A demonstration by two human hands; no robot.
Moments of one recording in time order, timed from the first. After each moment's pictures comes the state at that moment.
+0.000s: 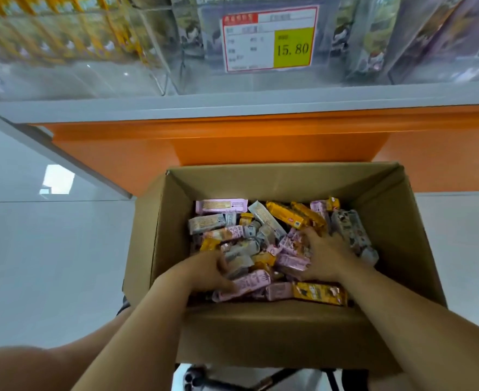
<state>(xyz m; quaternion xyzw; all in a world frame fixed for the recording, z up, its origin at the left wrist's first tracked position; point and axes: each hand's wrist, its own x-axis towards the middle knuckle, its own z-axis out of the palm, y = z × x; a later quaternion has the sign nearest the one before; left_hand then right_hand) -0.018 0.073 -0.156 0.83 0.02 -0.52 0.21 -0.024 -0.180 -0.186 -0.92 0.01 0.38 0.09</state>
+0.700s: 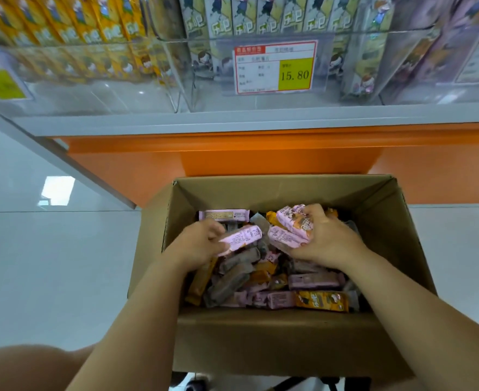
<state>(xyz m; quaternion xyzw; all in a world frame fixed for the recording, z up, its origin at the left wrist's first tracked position) 0.012 0.085 -0.130 0.88 0.05 -0.33 0.34 -0.002 -0.167 -0.129 -0.94 0.07 0.27 0.20</state>
